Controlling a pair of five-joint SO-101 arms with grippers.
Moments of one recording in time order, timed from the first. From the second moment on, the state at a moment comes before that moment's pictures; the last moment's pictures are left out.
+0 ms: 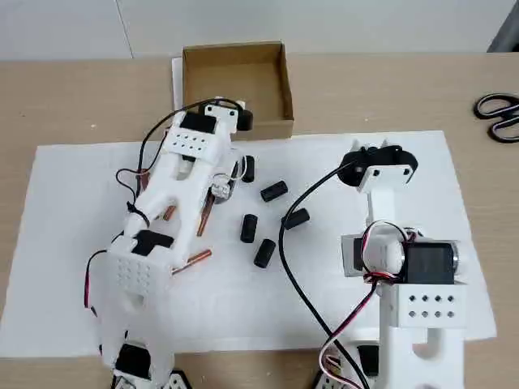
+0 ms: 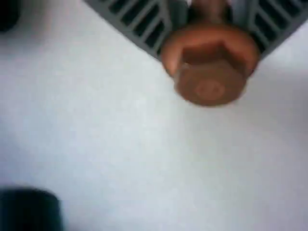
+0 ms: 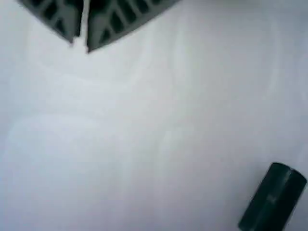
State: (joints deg) left arm 11.1 39.3 -31.3 96.0 5.1; right arm -2.5 -48.9 33.1 93.7 4.4
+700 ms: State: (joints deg) left arm 2.5 10.9 -30.0 99.5 7.3; right arm -5.7 -31.2 23.8 96.4 12.4
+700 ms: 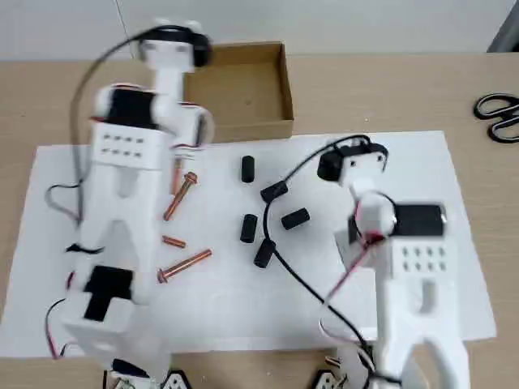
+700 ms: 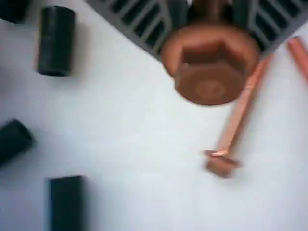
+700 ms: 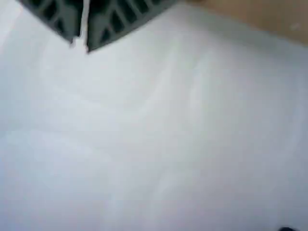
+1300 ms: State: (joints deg) left arm -9.9 -0.9 -6.2 99.5 2.2; right arm -18.9 1.9 -6.3 97.7 14.9
